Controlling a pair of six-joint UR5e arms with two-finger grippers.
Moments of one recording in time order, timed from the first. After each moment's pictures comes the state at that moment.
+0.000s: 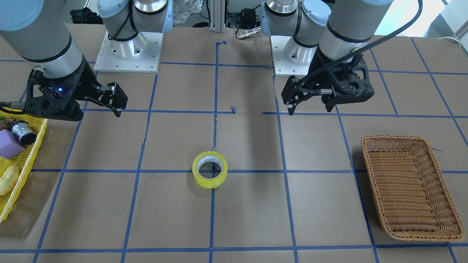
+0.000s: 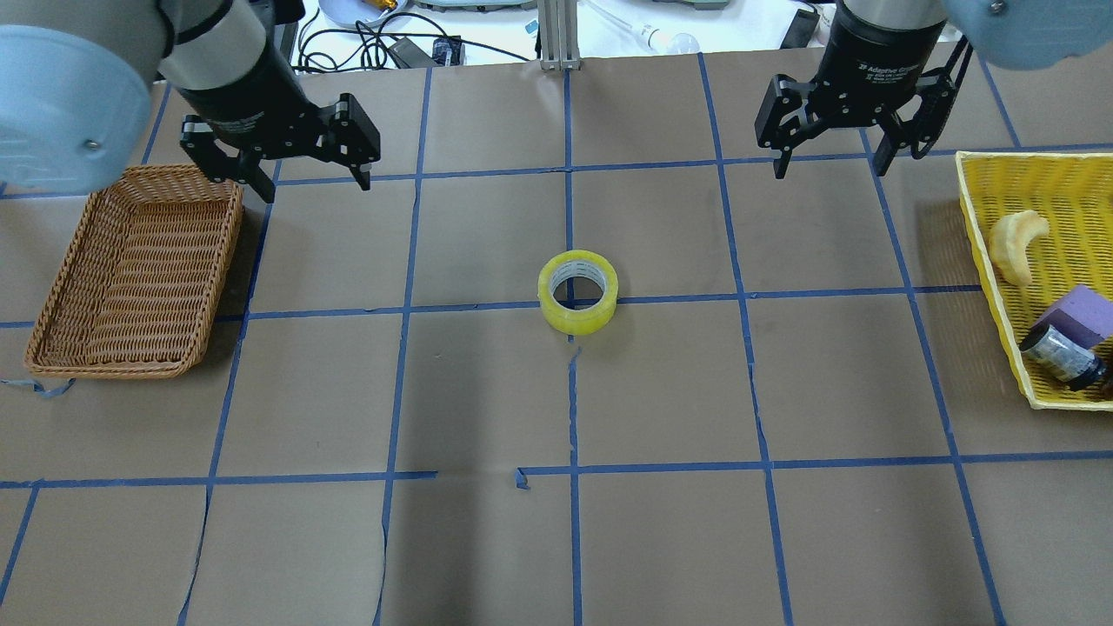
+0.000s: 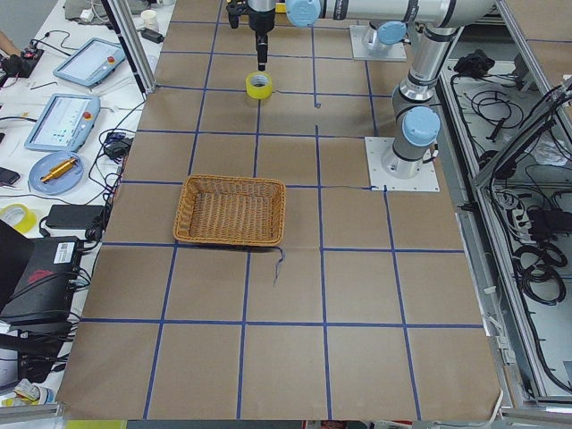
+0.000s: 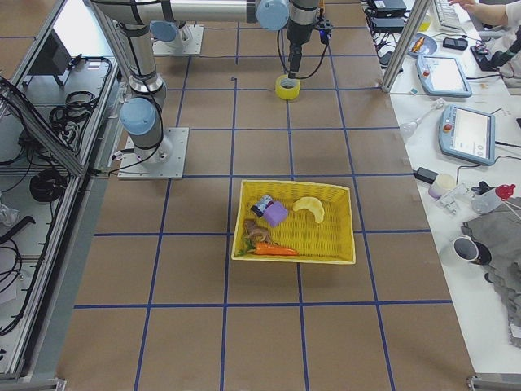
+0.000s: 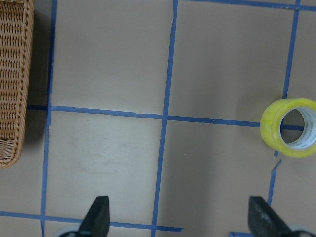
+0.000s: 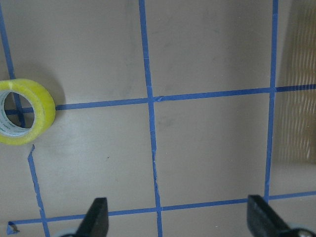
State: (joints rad) left arm -1.65 -1.65 -1.54 -1.46 1.58 -0.25; right arm 1.56 -1.43 1.43 -1.48 -1.62 0.05
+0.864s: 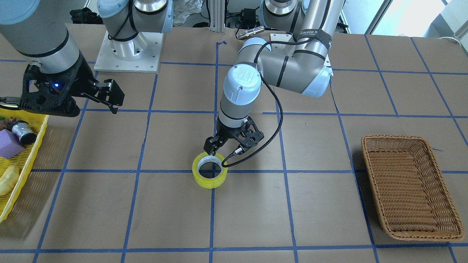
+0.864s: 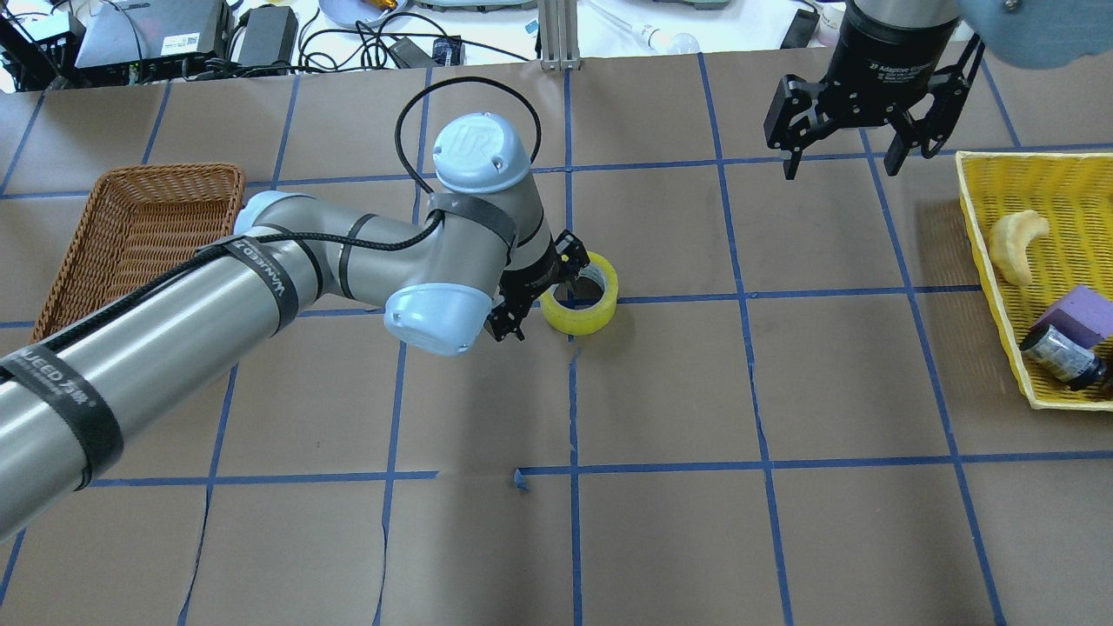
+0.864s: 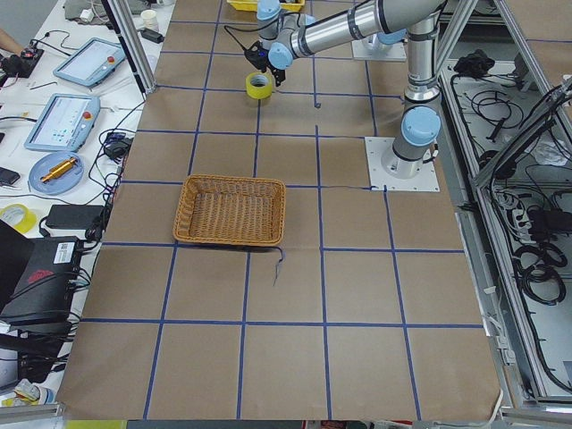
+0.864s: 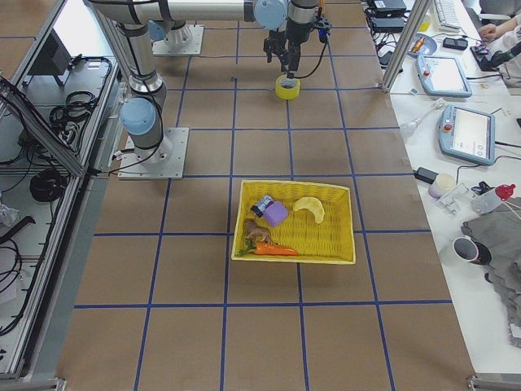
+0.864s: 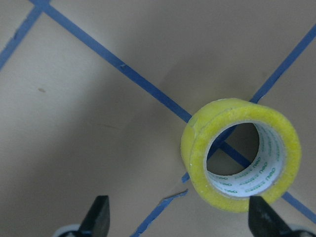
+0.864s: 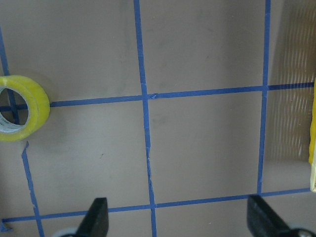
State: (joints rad) left arm -1.92 -1.96 -1.81 -0.93 1.46 -1.06; right arm 1.56 -1.44 1.43 -1.48 -1.63 0.05
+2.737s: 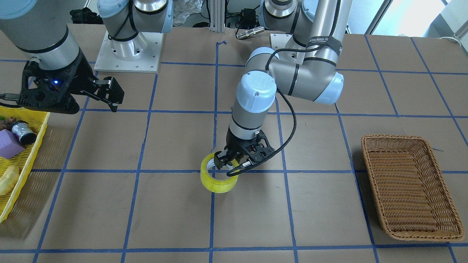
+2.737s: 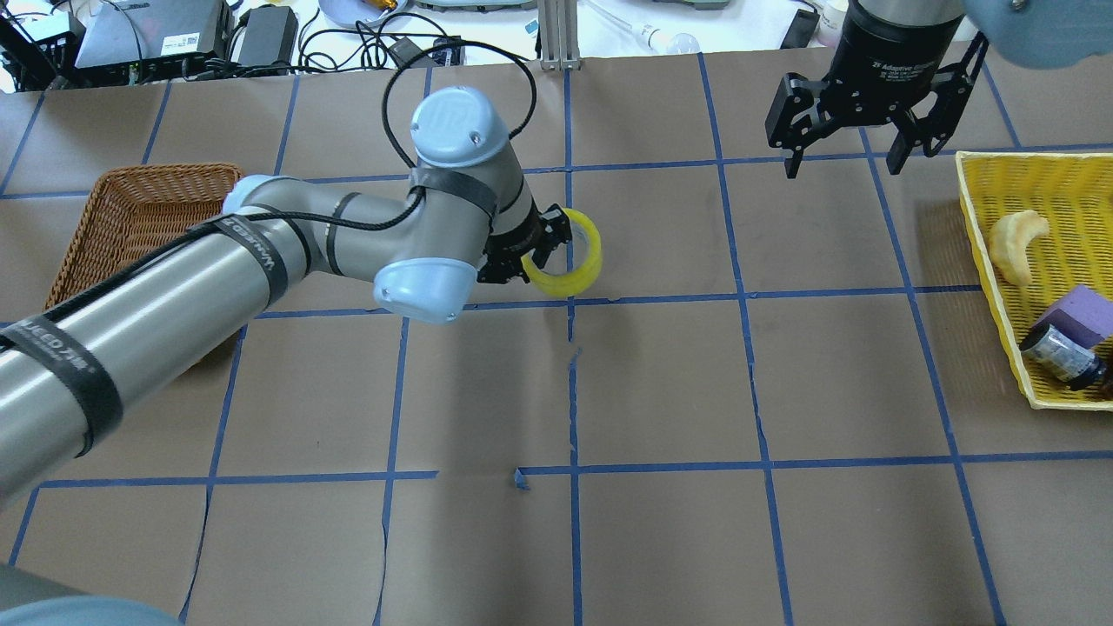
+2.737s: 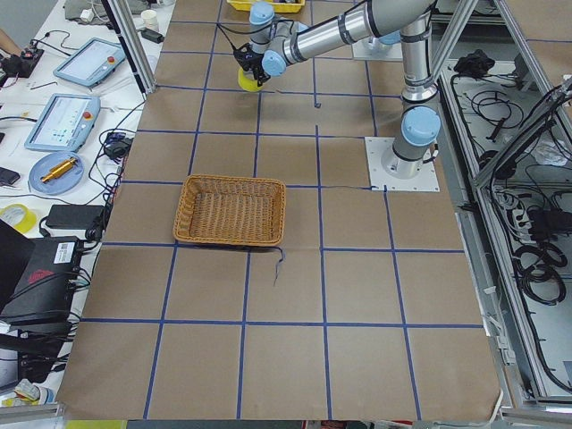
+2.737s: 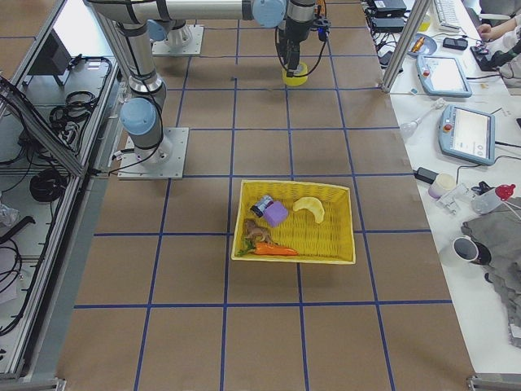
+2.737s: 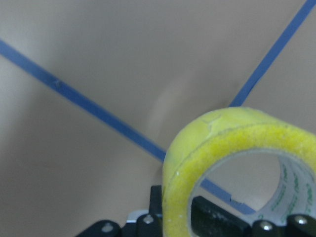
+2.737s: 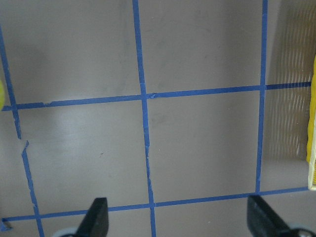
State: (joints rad) left arm -1.81 -1.95 -1.72 -0.93 1.49 -0.75; right arm 1.56 -1.45 1.43 -1.47 -1.64 0.05
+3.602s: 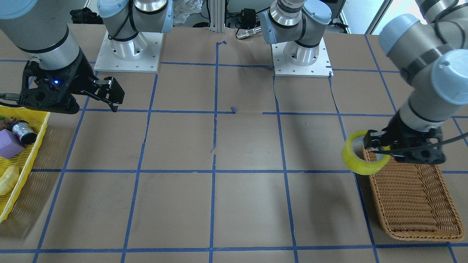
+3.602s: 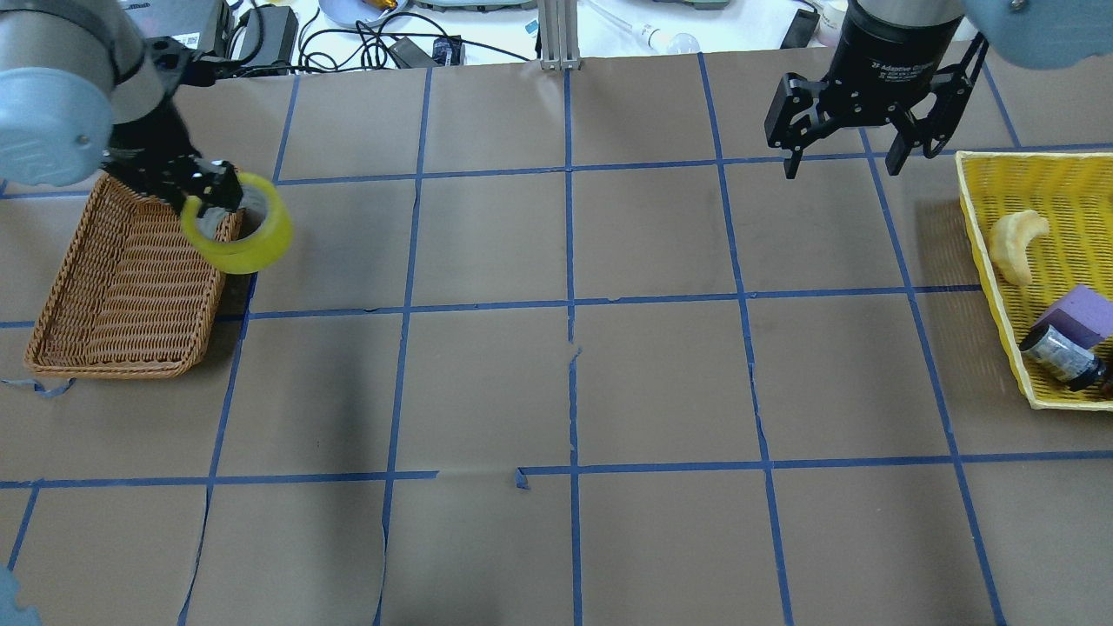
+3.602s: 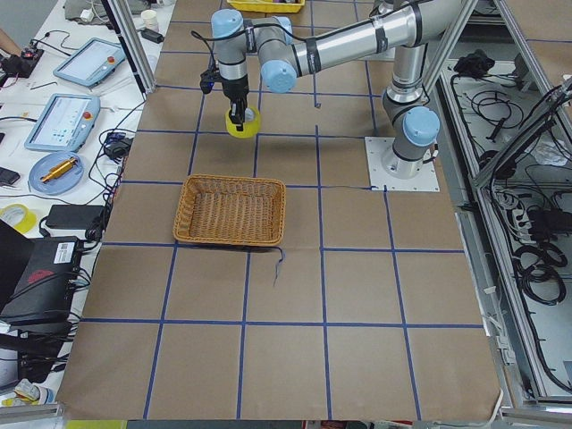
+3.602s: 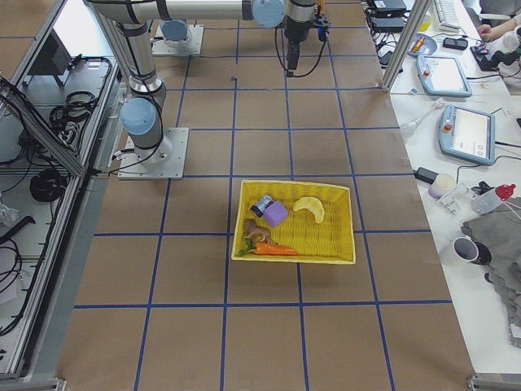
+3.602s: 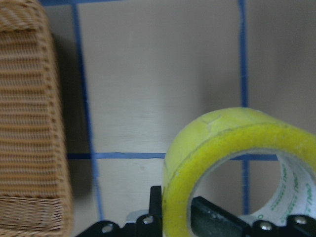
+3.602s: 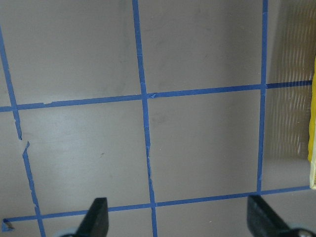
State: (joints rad) left arm -1.25 -1.80 -1.59 -1.31 1.76 0.49; right arm 1.56 -1.45 1.43 -1.47 -1.63 0.06
